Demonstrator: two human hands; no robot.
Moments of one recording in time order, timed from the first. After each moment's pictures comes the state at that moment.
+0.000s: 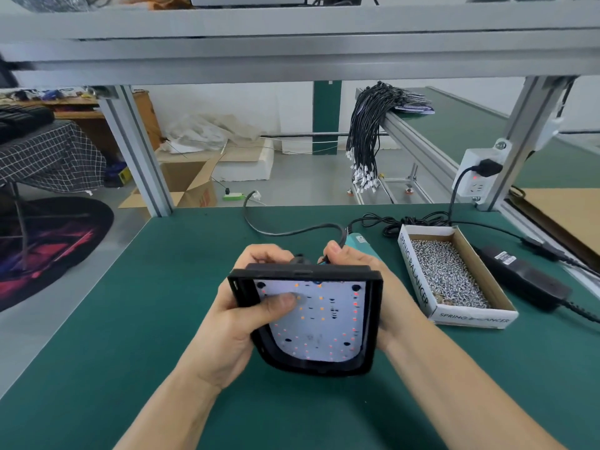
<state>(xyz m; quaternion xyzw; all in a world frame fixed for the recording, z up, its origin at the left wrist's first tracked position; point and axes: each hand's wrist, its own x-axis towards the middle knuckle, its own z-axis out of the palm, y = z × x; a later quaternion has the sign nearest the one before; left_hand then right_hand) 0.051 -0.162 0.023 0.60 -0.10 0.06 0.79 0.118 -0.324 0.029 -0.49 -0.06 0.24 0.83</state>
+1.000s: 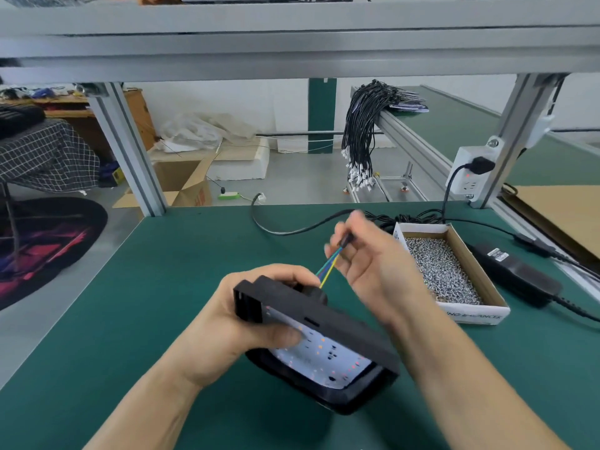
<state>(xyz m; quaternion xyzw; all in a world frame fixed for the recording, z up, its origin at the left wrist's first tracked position) 0.048 -0.156 0.037 0.68 -0.20 -0.02 0.70 0.138 -0.331 0.047 -0.38 -0.03 0.14 0.91</state>
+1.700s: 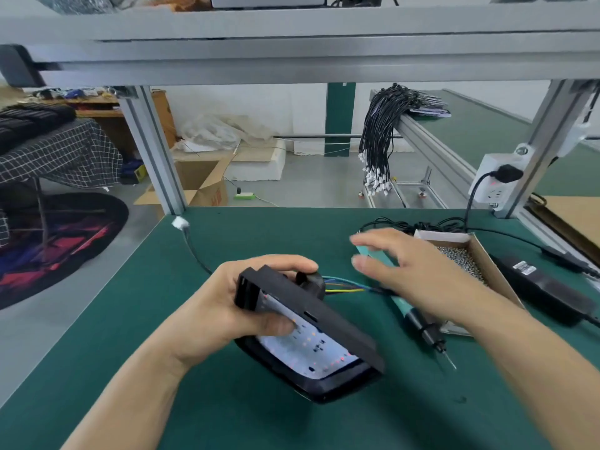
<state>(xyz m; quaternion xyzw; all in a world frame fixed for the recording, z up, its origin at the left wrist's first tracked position) 0.051 -0.133 0.057 0.76 -0.19 -0.01 0.62 0.135 -0.368 0.066 -0.90 -0.25 0.09 0.34</state>
